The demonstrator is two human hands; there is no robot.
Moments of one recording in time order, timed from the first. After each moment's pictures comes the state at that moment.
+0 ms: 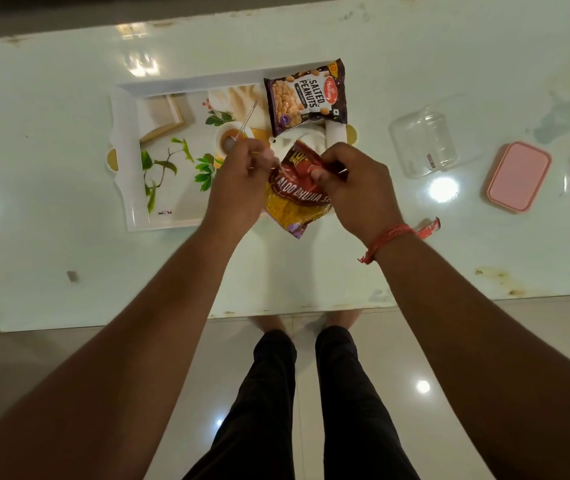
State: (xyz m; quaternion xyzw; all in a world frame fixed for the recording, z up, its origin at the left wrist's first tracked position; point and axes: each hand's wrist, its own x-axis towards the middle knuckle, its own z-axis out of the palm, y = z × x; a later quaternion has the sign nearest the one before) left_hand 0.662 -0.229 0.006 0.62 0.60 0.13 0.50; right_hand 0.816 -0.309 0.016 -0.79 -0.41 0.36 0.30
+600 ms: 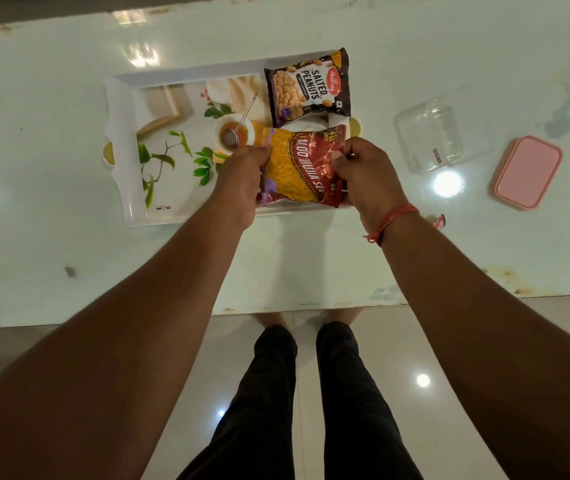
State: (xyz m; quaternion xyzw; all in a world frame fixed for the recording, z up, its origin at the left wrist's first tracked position) left_hand 0.678 -0.212 -0.026 0.29 0.67 0.14 0.67; right_hand 0.828 -0.296 -0.010 -0.77 -0.19 0.50 0.35
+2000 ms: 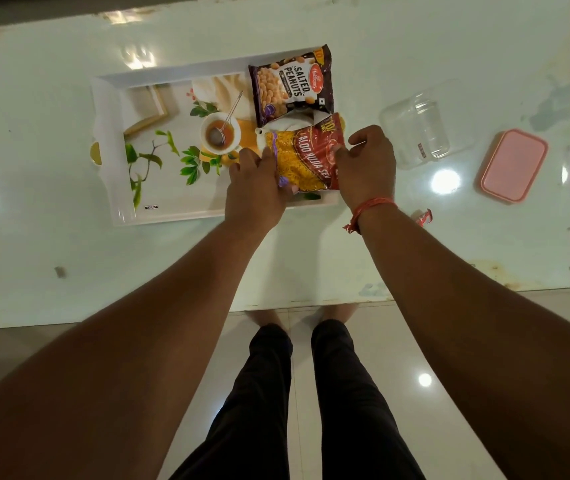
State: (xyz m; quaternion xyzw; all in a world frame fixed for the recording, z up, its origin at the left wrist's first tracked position) left_hand 0.692 -0.250 -0.050 0.78 0.56 -0.09 0.24; right_hand 0.845 -0.301 -0.032 -0.87 -0.23 0.33 0.30
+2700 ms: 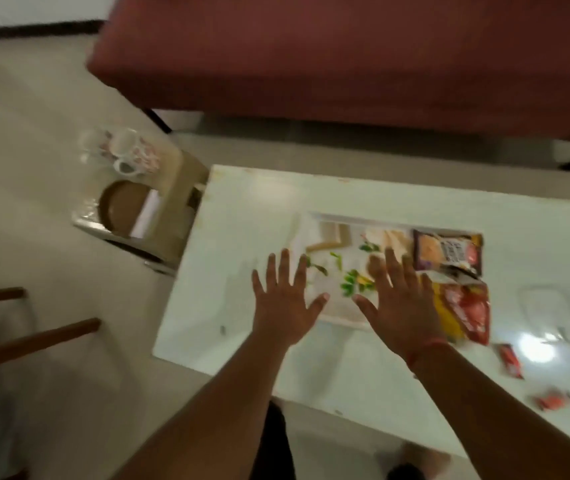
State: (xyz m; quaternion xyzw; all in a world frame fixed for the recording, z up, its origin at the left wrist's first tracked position) left_hand 0.490 -0.202 0.037 0.77 0.61 -0.11 0.14; right_hand 0.702 -0.242 0.040 -0.72 -0.66 0.21 -0.01
